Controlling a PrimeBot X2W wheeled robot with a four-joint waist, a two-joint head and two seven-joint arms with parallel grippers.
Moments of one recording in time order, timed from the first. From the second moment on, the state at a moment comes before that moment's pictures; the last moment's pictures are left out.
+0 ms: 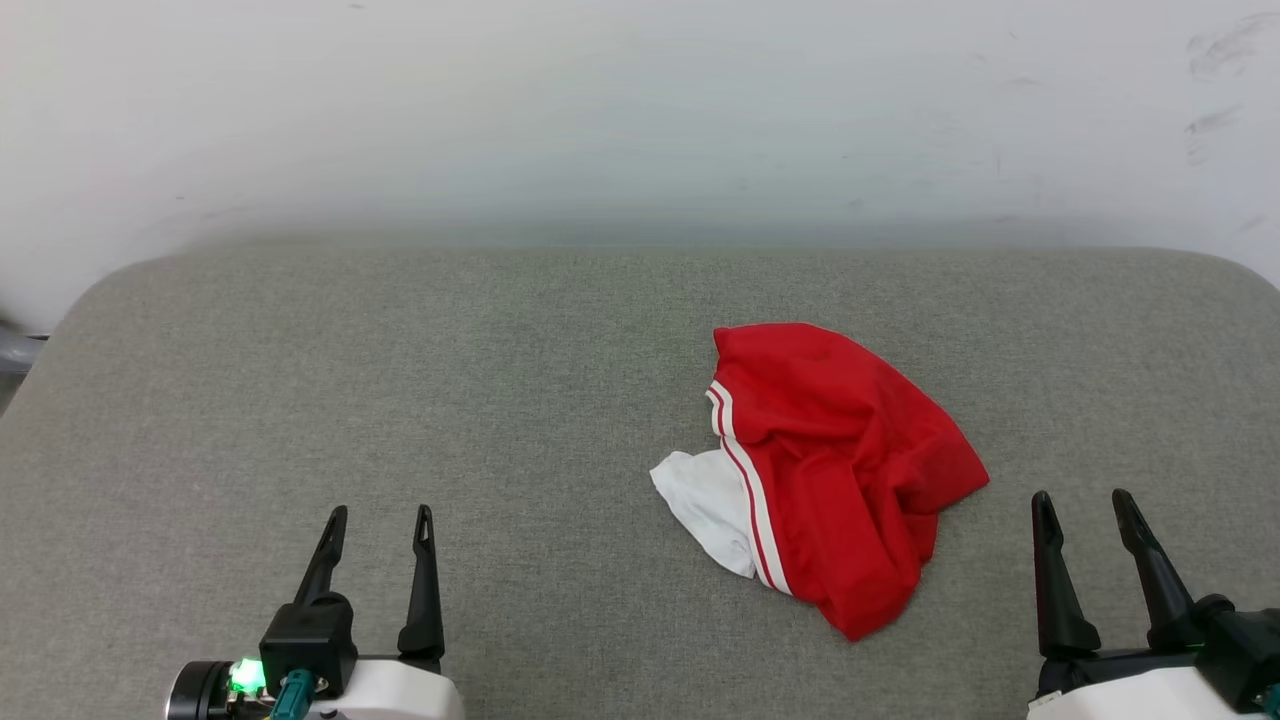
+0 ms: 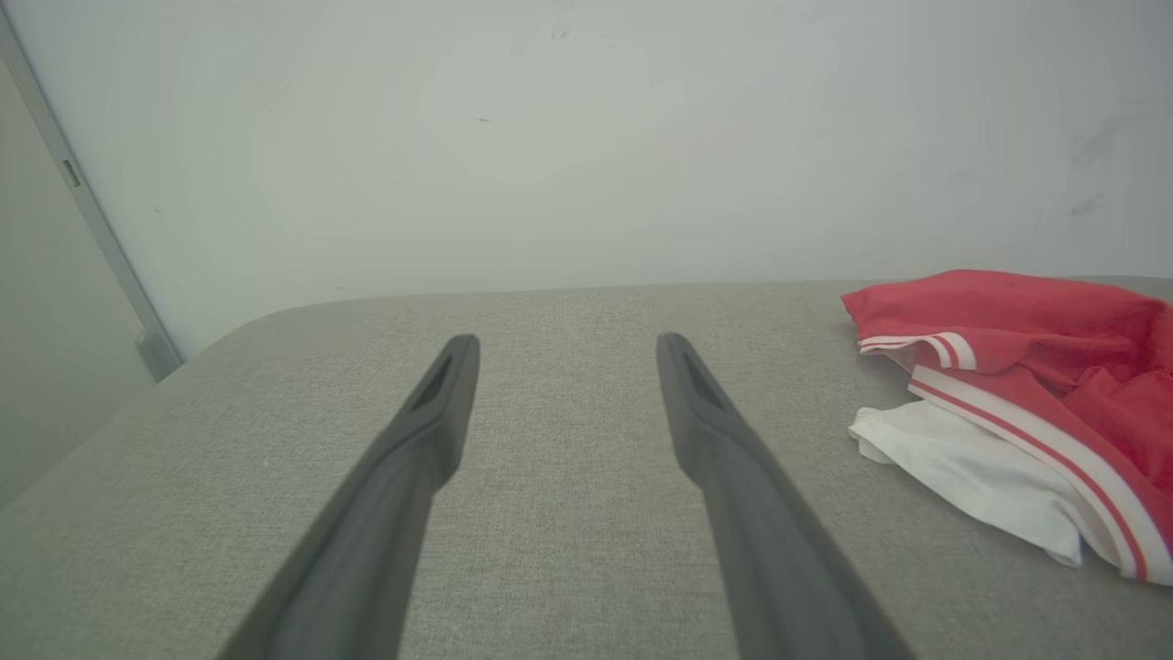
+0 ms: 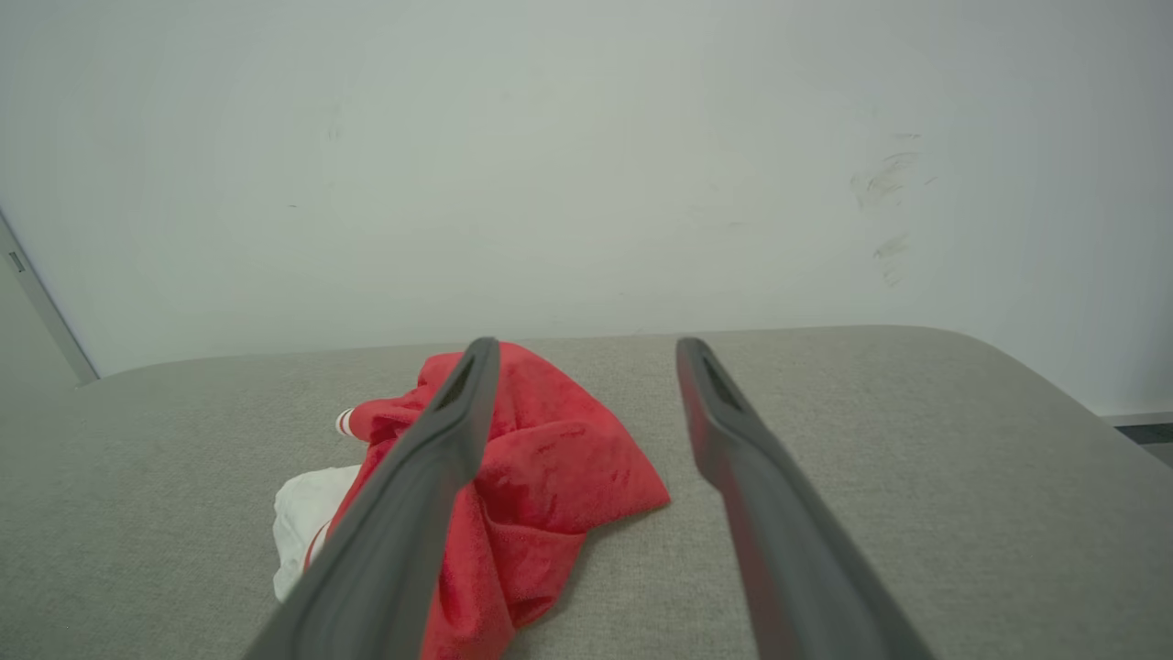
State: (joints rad) left arm 0.04 0.12 -0.11 0.10 -0.10 0.12 -0.26; right arm 0.09 -0.05 -0.07 0.01 0.17 0.13 -0.26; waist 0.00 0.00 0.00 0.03
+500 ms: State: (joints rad) left arm -0.07 0.13 -0.10 0.15 -0.07 0.00 -0.26; right arm 0.09 -0.05 -0.06 0.01 0.16 0.13 -0.26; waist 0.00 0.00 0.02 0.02
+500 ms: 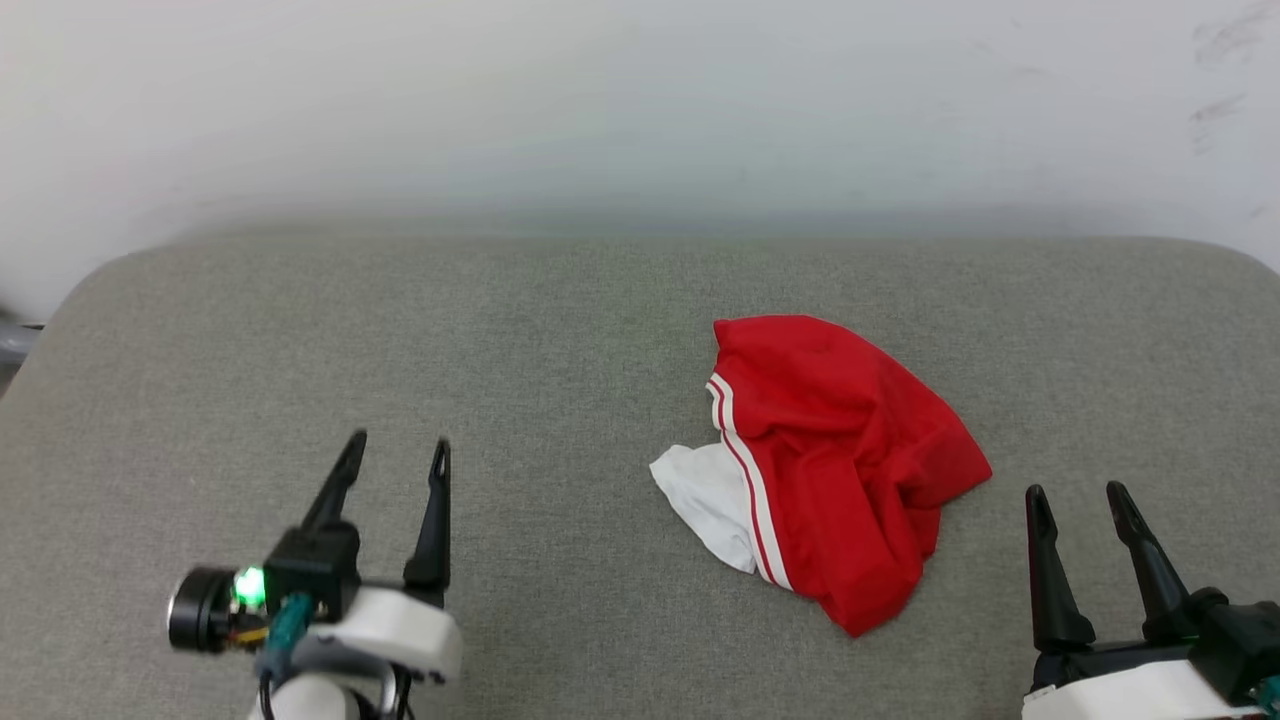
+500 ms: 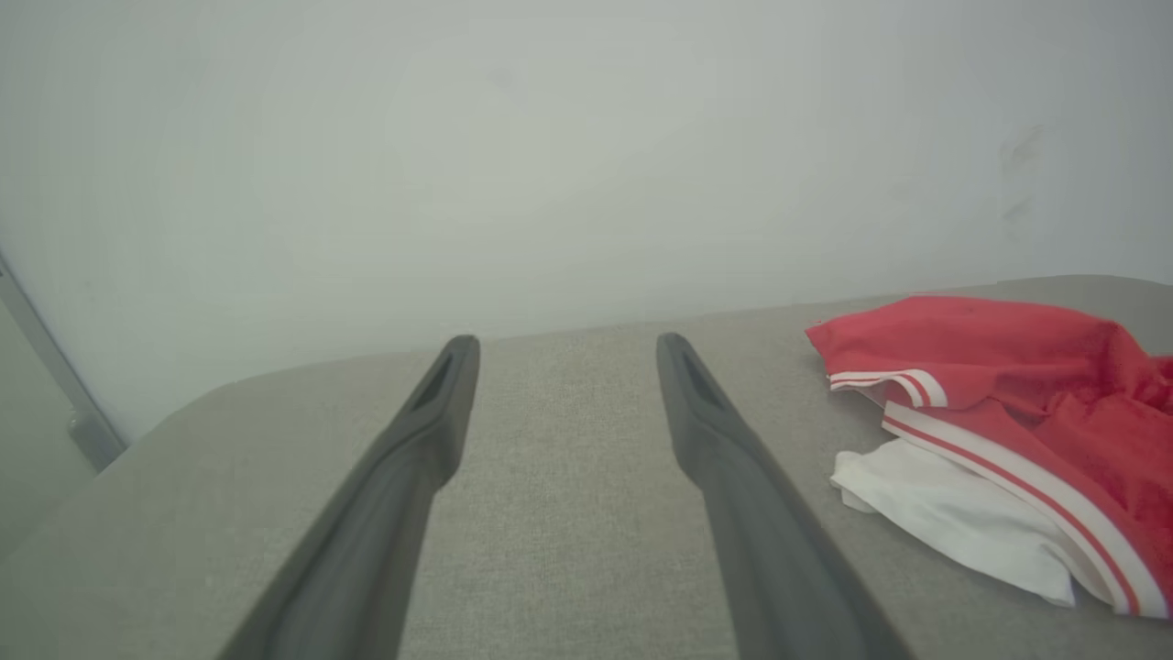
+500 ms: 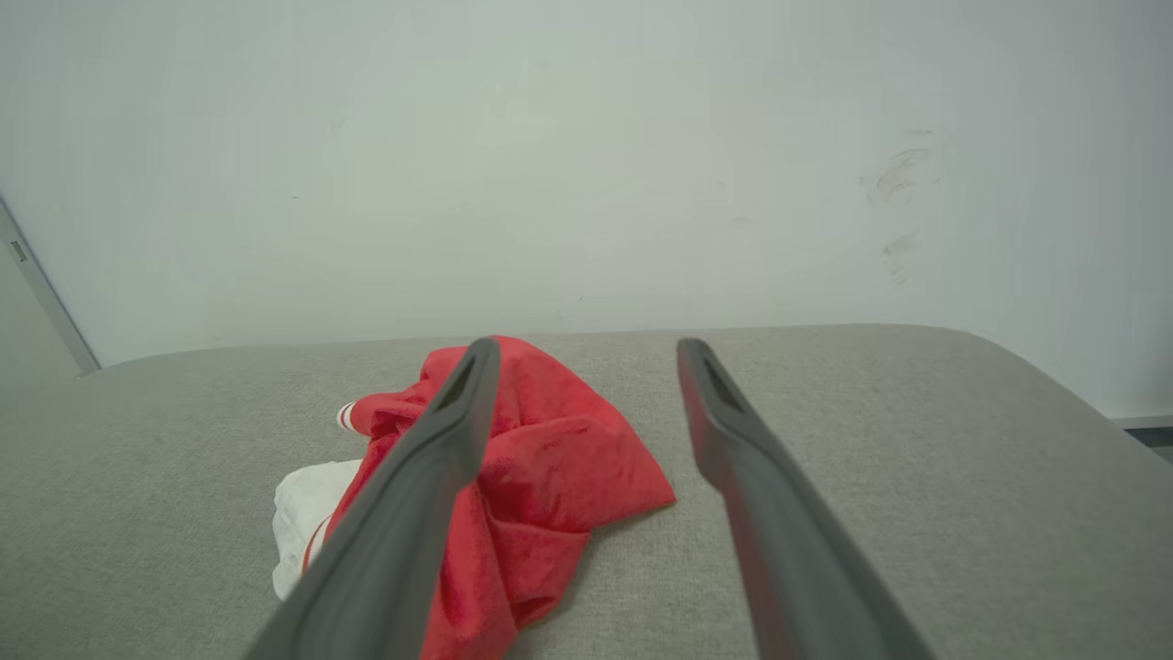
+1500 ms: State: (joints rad) left arm -0.84 0.40 -0.75 0.34 -0.61 -0.13 0.52; right arm -0.02 -0.05 -0.04 -0.01 0.14 0.13 -0.26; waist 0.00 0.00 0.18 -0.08
